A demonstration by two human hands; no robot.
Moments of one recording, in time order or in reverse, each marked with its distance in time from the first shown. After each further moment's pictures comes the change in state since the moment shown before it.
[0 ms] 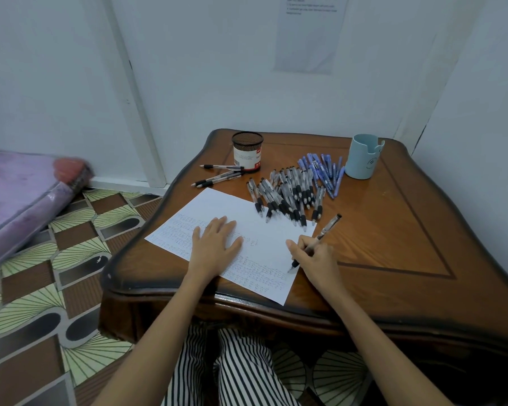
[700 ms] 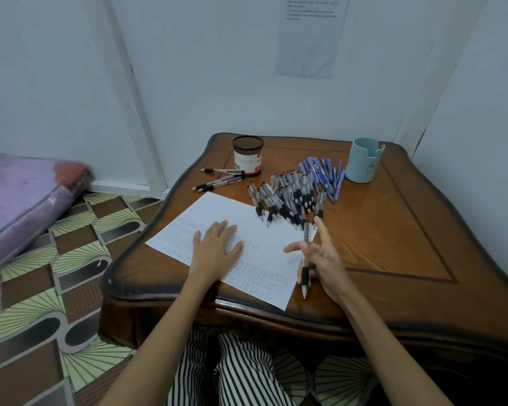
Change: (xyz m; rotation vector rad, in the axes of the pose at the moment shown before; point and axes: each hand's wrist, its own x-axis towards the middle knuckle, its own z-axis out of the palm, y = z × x) left_hand 0.001 0.000 0.001 -0.015 0.009 -0.001; right_hand 0.000 -0.008 -0.015 0.536 -0.189 0.228
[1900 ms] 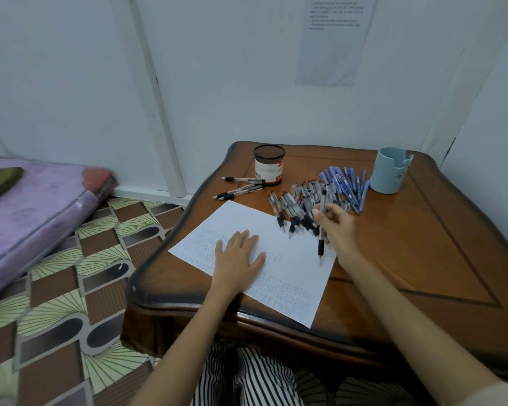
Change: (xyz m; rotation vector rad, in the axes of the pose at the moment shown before) left_hand -0.002 0.004 -0.004 0.031 -0.028 -0.004; right_hand 0.085 -0.015 0.006 -0.355 0.339 -0.114
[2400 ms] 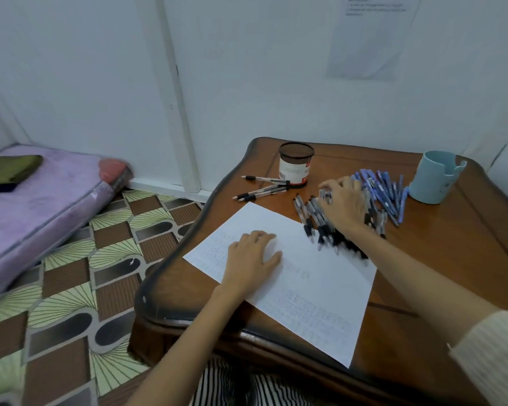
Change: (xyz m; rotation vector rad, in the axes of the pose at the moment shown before) left_hand 0.023 -0.021 -0.014 -0.103 0.053 0.018; right_hand 0.087 -0.003 0.058 -0.945 0.002 -0.285
